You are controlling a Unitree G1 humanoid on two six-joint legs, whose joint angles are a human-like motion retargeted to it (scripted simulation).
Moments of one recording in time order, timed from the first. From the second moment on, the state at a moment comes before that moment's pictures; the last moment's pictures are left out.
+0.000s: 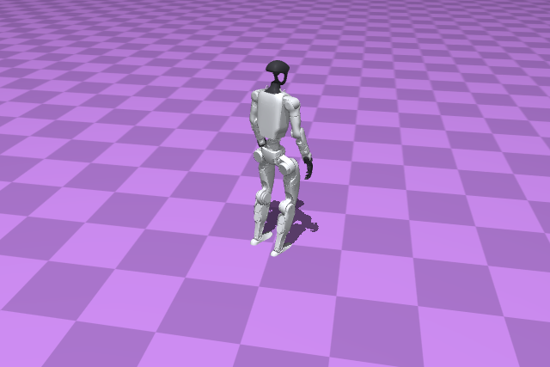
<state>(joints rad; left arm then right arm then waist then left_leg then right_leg) -0.10 0.25 -0.39 1.13 0.18 -0.02 -0.07 -0.15 -0.21 0.33 1.18 -0.11 0.00 0.08 0.03 -0.07 0.27 0.18 -0.12 0.05 0.24 -0.39 0.06 0.10 -0.04 0.05 0.38 -0.45 0.06</state>
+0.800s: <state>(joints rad) -0.19 0.27 -0.41 1.14 0.22 -0.04 -0.09 -0.22 -0.25 0.33 1.22 -0.13 -0.01 0.10 0.04 -0.07 0.24 0.11 -0.13 0.04 0.21 -0.39 0.06 0.03 -0.04 0.05 0.36 -0.45 0.07</state>
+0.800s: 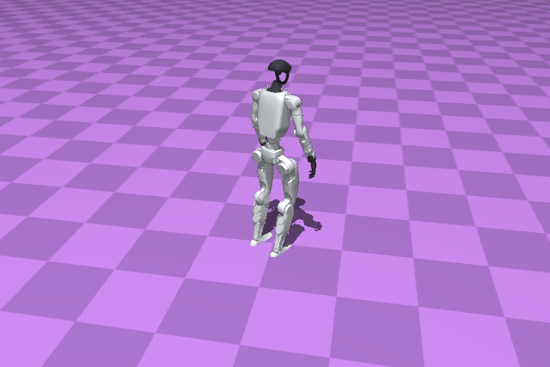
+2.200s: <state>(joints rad) -0.14 0.27 -0.43 1.18 0.19 -0.06 -0.11 -0.21 -0.26 0.41 1.17 -0.14 -0.04 0.09 -0.02 -0.14 0.26 0.09 -0.32 0.01 0.30 -0.49 0.11 -0.39 -0.21 0.09 1.13 -0.67 0.04</state>
